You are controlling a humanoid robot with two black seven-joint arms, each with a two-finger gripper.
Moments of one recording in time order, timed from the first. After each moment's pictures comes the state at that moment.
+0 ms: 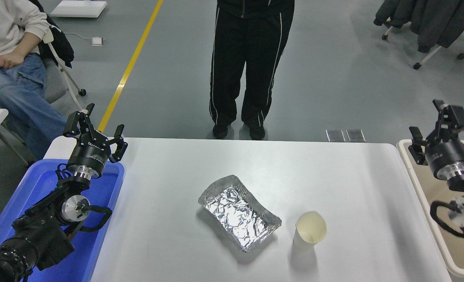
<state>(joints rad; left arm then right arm) -0.61 0.29 -0.84 -0.45 0.19 -0.47 -0.66 0.57 -0.75 0.62 0.95 -0.39 -0.09 0.49</state>
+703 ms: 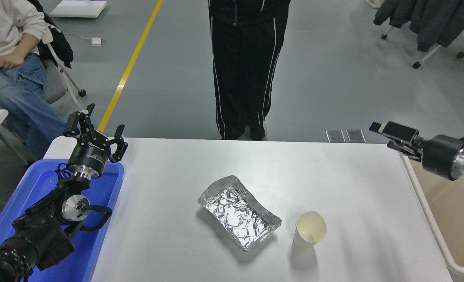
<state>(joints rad) -0.61 0.29 -0.84 -0.45 0.19 -0.47 -0.66 1.35 -0.93 -0.54 1.31 -0.80 -0.01 0.44</state>
